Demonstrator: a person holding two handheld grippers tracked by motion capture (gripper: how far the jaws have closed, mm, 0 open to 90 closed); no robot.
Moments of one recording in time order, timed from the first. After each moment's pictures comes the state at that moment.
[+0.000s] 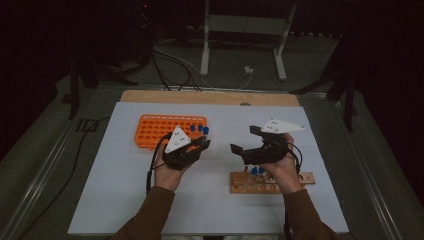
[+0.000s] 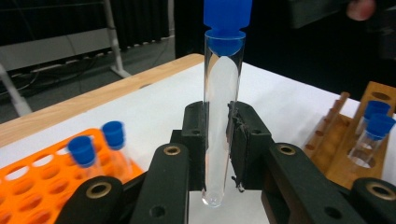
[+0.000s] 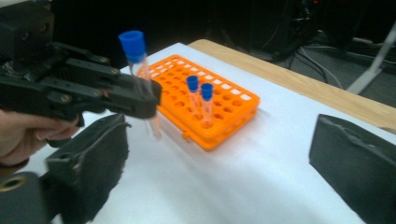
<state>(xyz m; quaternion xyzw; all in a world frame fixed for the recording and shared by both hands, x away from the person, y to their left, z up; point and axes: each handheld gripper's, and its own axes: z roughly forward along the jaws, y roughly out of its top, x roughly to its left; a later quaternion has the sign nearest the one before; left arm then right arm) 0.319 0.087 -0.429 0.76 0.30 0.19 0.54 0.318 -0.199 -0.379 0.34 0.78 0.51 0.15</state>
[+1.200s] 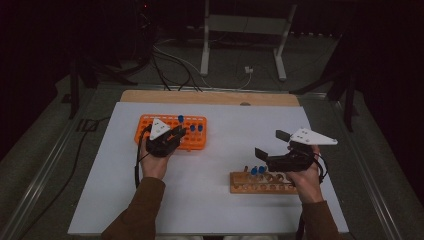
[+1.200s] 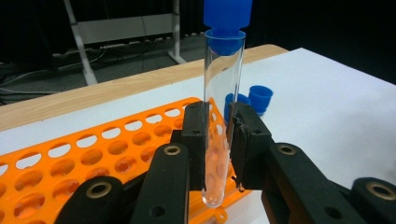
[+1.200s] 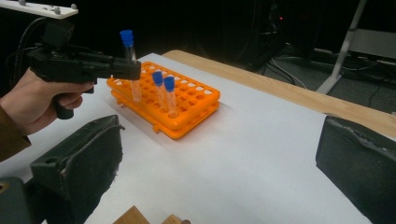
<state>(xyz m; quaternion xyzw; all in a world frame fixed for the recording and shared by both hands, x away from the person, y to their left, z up) 0.363 0.131 -0.460 0.72 0.40 0.24 0.51 0.295 -0.255 -0.387 0.36 0.74 0.53 0.19</state>
